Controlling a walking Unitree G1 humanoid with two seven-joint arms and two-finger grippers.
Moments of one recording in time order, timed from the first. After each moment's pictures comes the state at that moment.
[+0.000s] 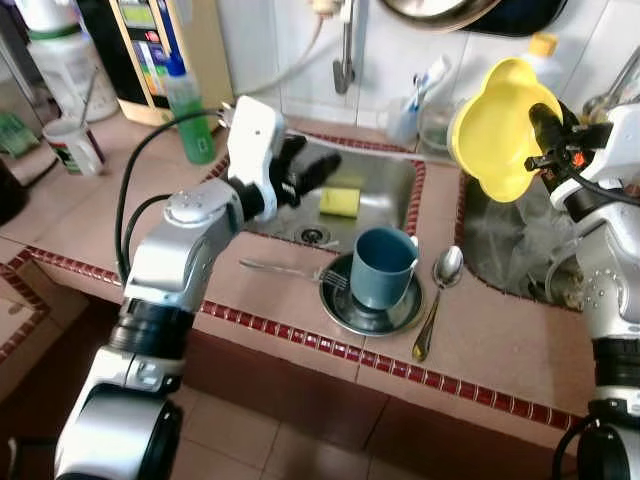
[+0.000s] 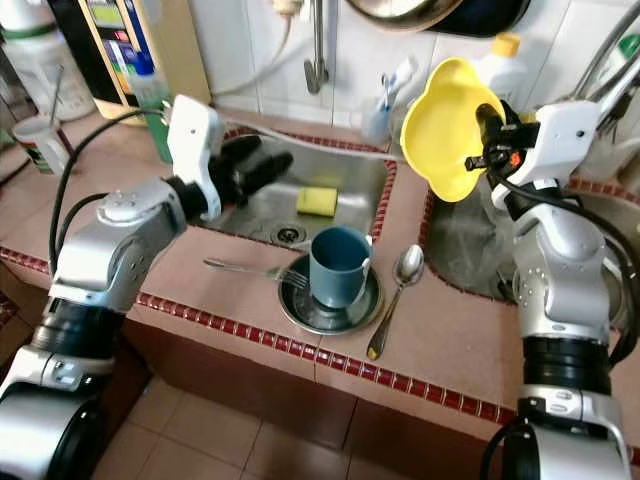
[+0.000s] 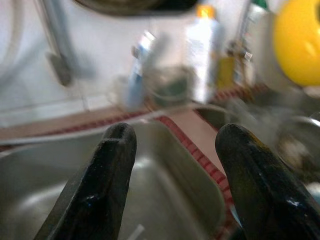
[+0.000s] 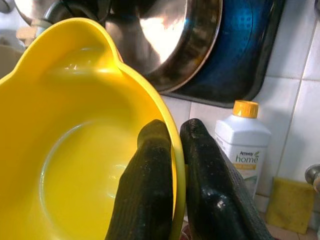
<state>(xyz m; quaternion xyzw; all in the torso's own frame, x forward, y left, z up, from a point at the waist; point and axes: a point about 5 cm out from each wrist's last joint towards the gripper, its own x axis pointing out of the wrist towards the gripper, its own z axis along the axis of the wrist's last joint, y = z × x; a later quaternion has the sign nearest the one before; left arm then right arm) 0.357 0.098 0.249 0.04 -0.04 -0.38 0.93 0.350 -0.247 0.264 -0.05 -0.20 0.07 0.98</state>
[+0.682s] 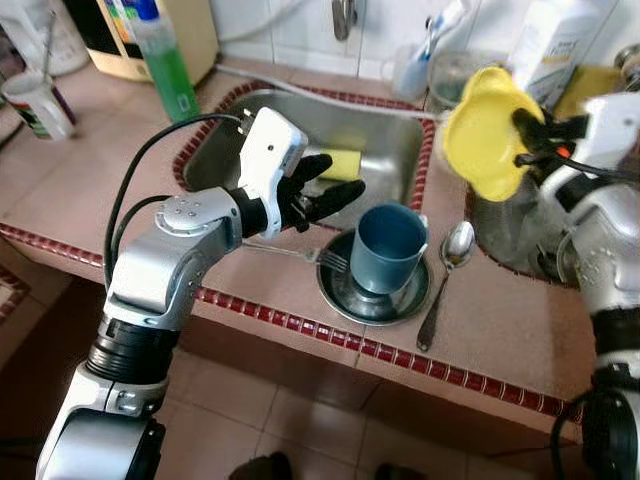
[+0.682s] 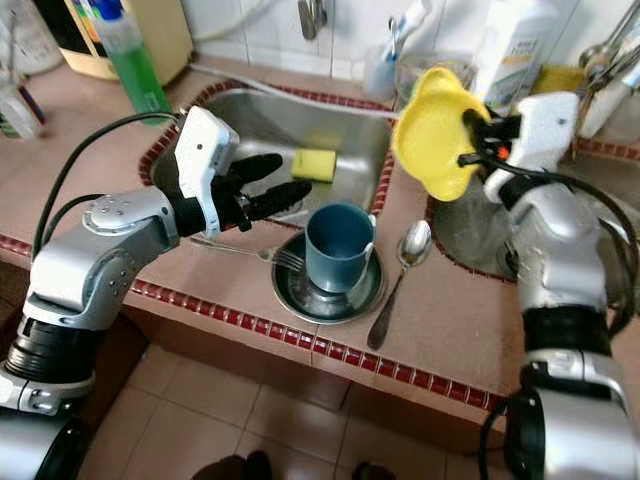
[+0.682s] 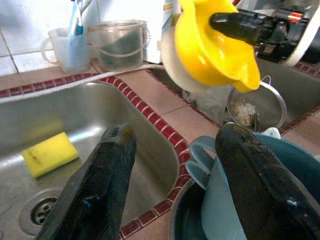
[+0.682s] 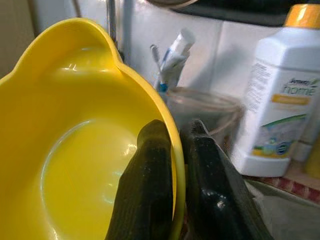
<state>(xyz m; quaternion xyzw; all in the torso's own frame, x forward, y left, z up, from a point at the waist) 0.329 0.089 0.259 0.05 -0.03 -0.45 0.89 0.375 -0.246 0.263 -0.06 -0.15 0.11 0.98</state>
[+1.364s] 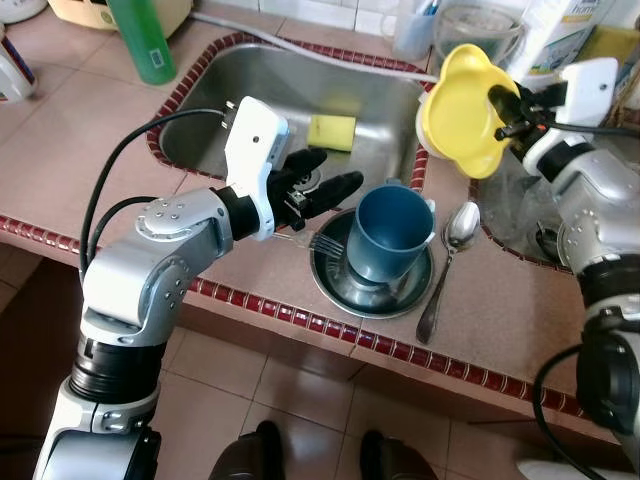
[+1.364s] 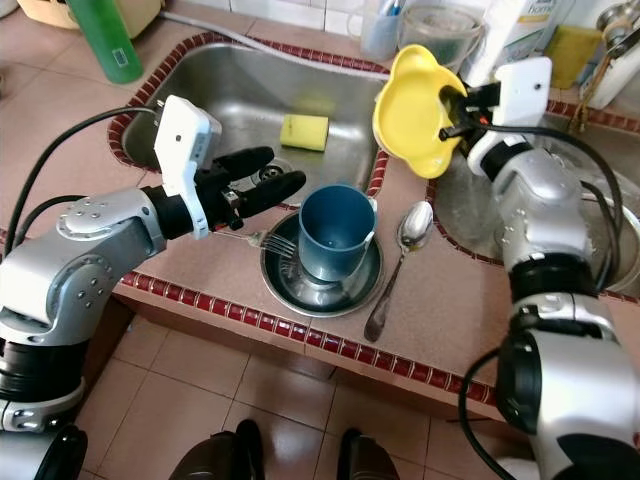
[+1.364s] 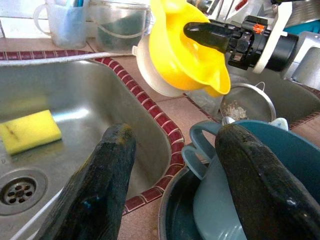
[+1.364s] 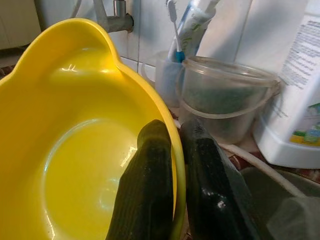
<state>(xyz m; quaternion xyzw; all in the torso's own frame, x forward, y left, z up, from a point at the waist) 0.310 0.095 0.271 0.02 -0.03 -0.44 0.90 0.399 -0.230 0.281 -0.06 -0.15 0.14 0.98</state>
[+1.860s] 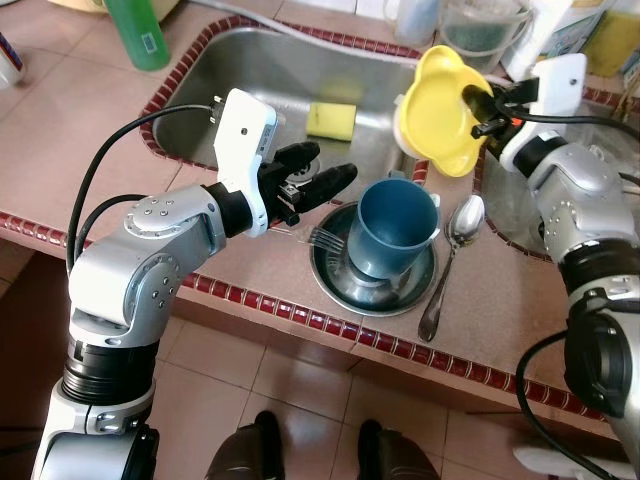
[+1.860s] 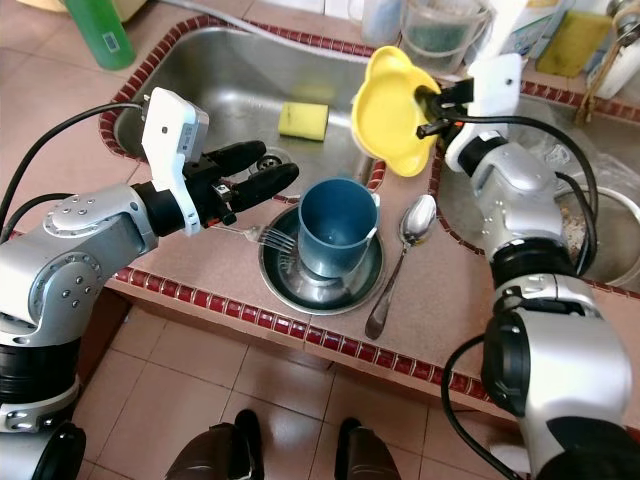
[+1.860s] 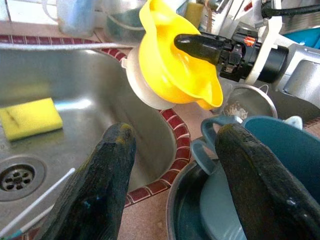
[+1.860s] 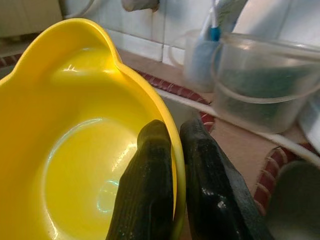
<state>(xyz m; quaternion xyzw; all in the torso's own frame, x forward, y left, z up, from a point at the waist) 0.308 0.100 0.277 0.01 -0.03 -0.43 0.90 0.409 -0.208 0.282 -0.05 -0.13 0.18 0.97</state>
